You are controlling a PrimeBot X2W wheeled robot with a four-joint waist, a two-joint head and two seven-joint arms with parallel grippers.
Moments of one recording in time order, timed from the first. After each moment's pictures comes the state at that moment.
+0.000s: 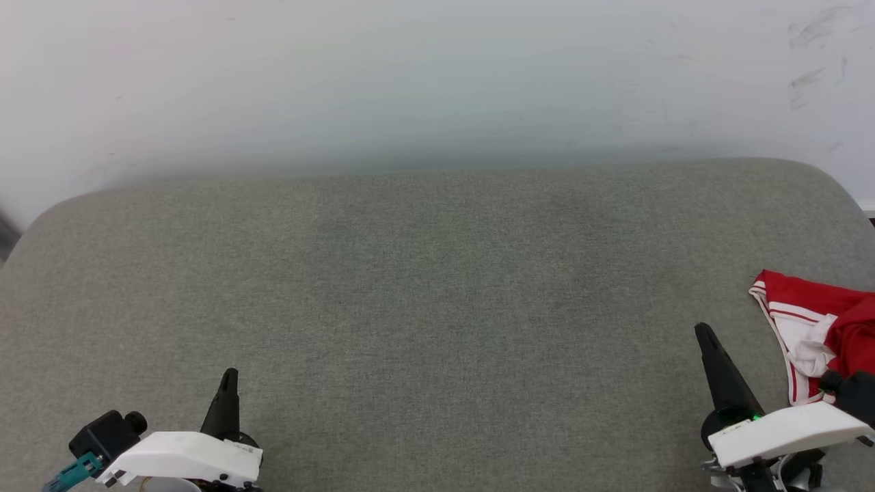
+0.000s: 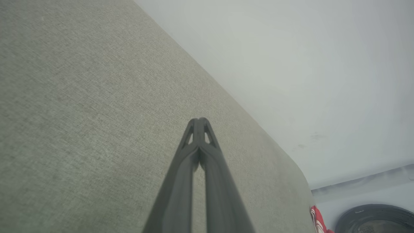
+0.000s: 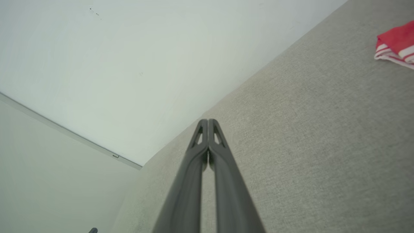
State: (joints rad) left arm -0.01 0.18 -0.07 0.19 -1.02 0.03 -0.08; right arm -0.01 -0.07 -0.01 0.11 0.89 0.13 0.04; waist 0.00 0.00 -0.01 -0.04
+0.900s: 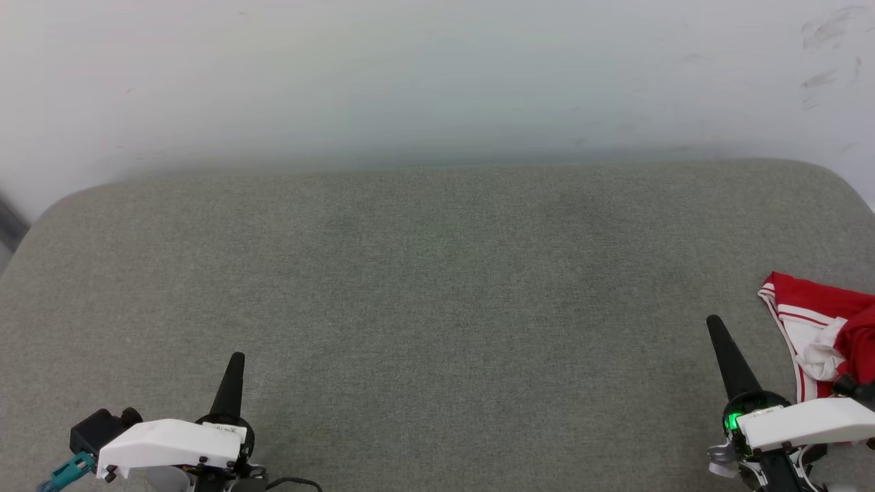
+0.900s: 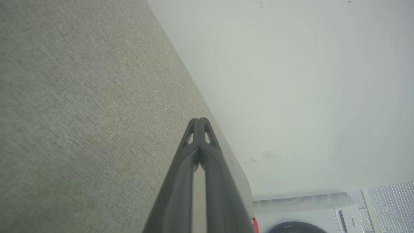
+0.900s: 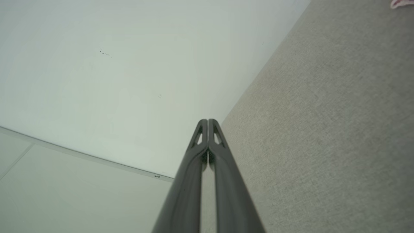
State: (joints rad) left arm -0.05 0.13 0.00 0.21 -1.27 -0.04 0.00; right arm -0.05 -0.07 -0.04 0.16 1.20 0.13 0.05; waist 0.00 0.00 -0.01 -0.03
